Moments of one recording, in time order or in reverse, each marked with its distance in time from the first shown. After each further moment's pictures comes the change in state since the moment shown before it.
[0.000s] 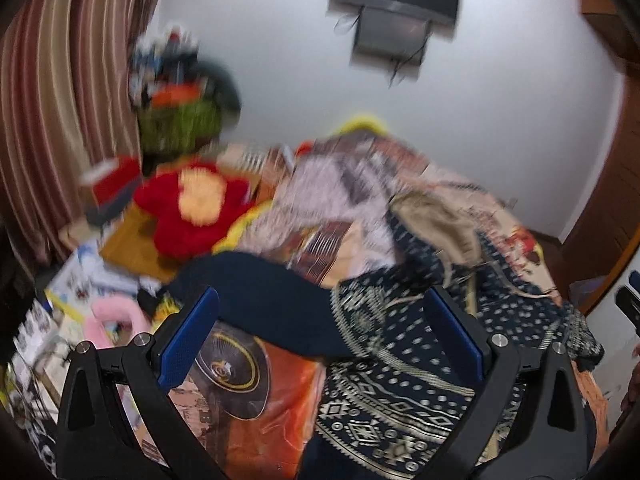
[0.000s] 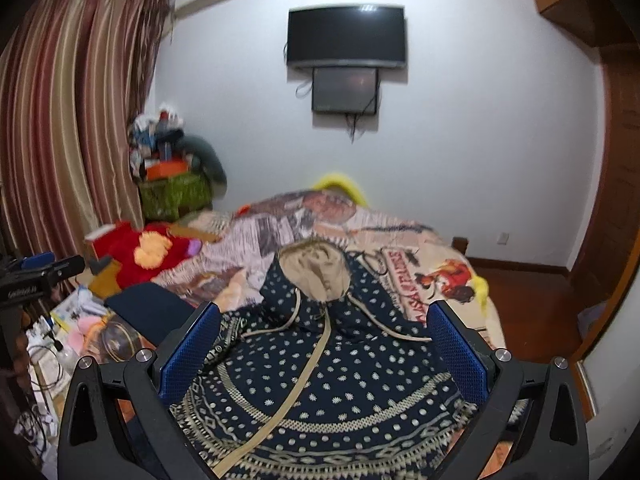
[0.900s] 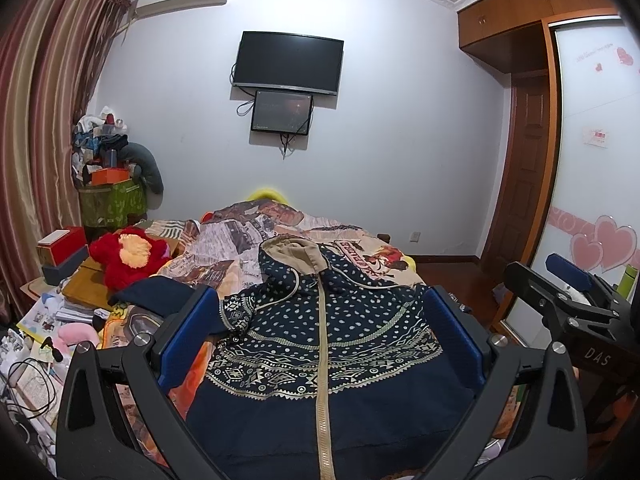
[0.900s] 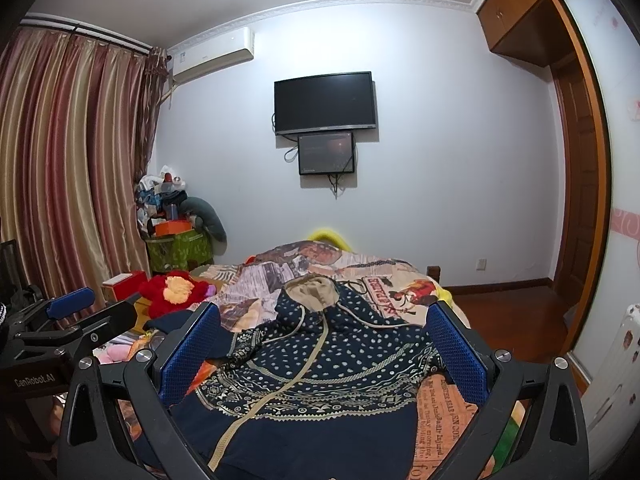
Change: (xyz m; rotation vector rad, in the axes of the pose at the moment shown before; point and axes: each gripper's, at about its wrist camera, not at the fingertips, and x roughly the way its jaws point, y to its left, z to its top) left arm -0.238 -0.127 -0.135 0.174 -0.334 -0.285; right arm -0.240 0.008 -0.090 0.084 -0.275 -0.061
